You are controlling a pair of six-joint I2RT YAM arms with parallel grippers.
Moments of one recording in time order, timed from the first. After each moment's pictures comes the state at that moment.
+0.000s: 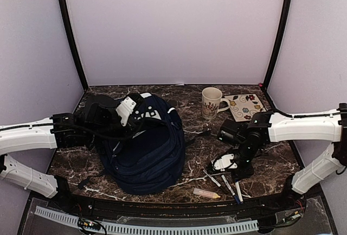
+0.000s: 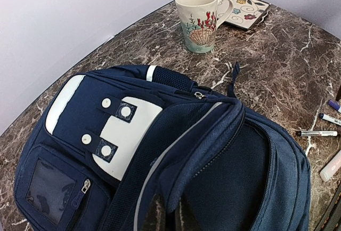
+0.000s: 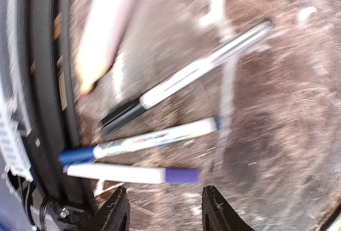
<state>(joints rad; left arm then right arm) -0.98 1.13 0.86 -0.30 -0.33 -0.02 0.98 1.41 0.92 -1.03 -0.08 -0.64</state>
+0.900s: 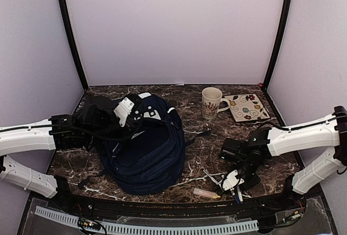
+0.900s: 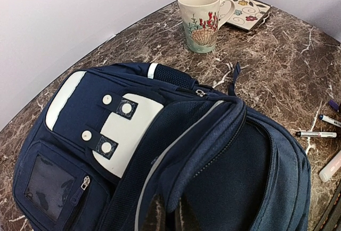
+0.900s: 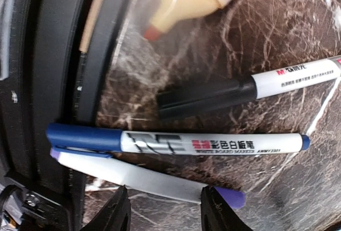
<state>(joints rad) -0.98 1.11 0.84 -0.29 -0.33 -0.04 1.07 1.39 0.73 -0.97 -0.01 -0.89</state>
